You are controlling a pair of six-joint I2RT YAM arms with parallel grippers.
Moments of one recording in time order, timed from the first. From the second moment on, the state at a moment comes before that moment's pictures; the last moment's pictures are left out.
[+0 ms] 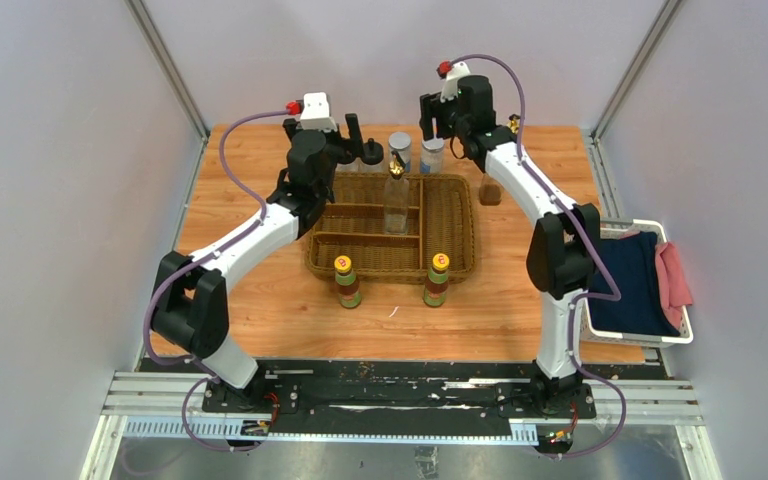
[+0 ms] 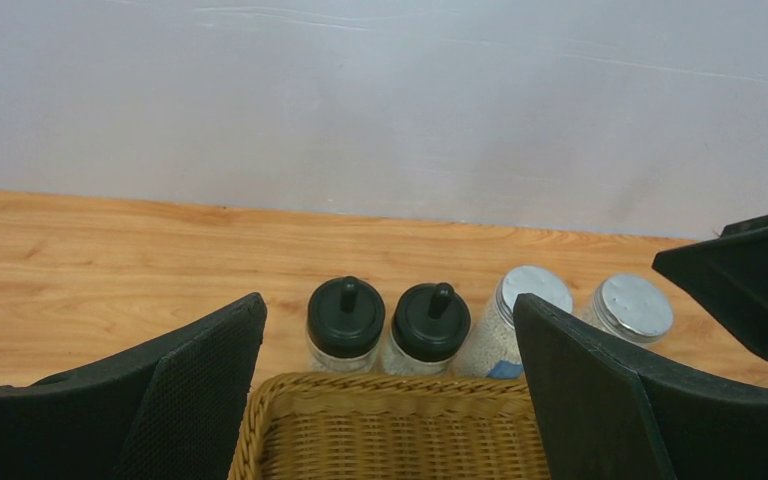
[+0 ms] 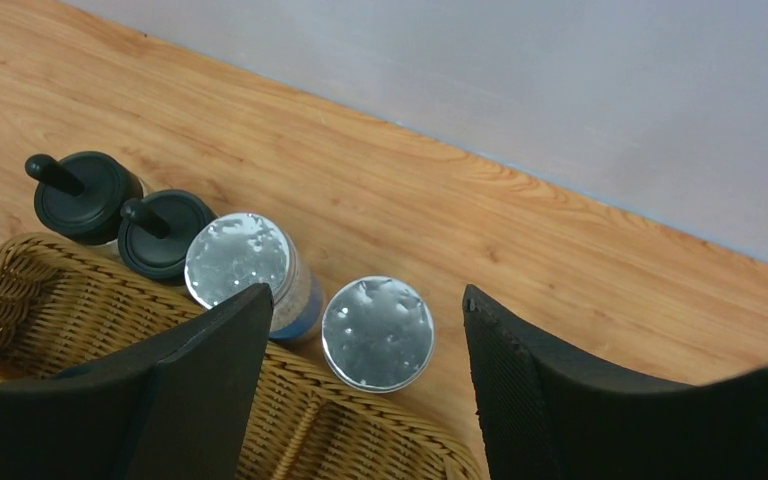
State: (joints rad) left arm -0.47 1.58 1.19 0.42 -0.42 -0.14; right arm 0.35 2.03 1.89 -0.15 -0.07 -0.04
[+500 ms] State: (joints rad) left arm -0.47 1.59 1.19 0.42 -0.43 -0.14; right arm 0.35 2.09 1.89 -0.21 -0.08 0.04
